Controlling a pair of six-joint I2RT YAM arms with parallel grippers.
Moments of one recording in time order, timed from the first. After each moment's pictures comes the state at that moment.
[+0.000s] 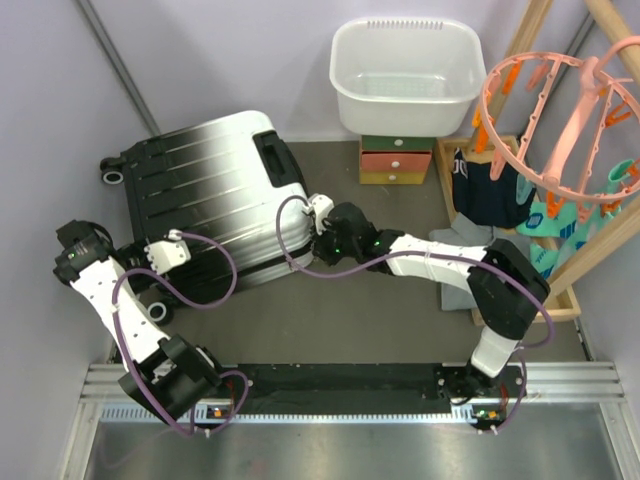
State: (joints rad) left arm 0.75 1.12 1.16 -1.27 0.44 1.86; right arm 0.88 1.72 1.11 0.00 -0.05 0.10
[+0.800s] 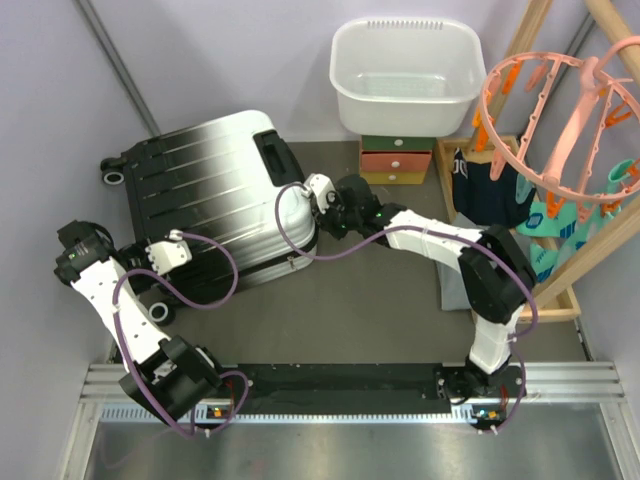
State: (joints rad) left arm 0.75 1.11 1.15 -1.28 0.45 1.86; right arm 0.74 1.81 1.27 -0.09 -0.16 -0.23
